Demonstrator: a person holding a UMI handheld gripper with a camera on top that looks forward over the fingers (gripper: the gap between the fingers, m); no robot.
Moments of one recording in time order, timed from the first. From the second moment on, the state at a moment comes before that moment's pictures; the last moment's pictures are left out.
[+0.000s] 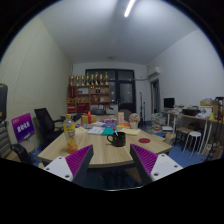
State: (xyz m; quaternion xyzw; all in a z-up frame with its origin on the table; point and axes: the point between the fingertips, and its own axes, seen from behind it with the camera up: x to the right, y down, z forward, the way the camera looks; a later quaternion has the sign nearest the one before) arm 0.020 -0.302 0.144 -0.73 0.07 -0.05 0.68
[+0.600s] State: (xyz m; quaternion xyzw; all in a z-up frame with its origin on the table) arm -0.144 -0.123 0.093 -0.73 0.00 0.02 0.68
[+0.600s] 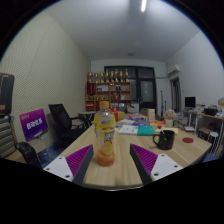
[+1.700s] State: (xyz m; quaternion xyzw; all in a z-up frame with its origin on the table) arm -0.133 0.028 0.207 -0.60 0.28 0.42 0.62
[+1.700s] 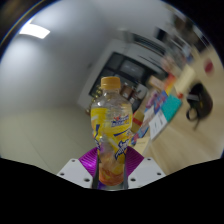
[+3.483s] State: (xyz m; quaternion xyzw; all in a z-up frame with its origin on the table) arm 0.347 0.072 0.051 -0.77 0.14 -0.11 0.62
